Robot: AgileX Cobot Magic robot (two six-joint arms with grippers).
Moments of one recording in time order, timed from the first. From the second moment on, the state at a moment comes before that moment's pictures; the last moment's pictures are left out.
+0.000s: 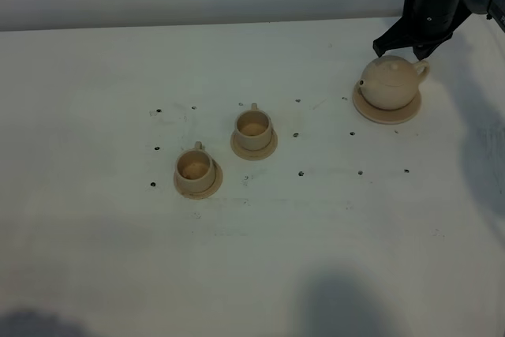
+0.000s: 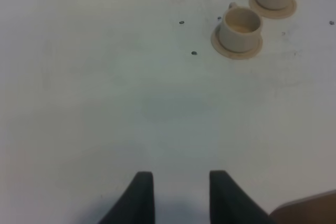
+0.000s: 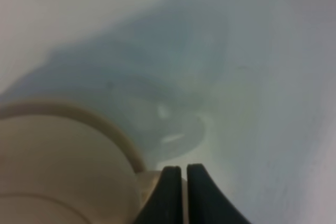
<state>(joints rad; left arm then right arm) -0.17 0.00 -0.46 -0.10 1.06 0.03 0.24 2.49 -2.31 -0.21 1.22 -0.11</state>
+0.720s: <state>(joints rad) -0.17 0.00 -0.46 -0.10 1.06 0.03 0.24 2.46 -2.23 -0.21 1.22 -0.10</state>
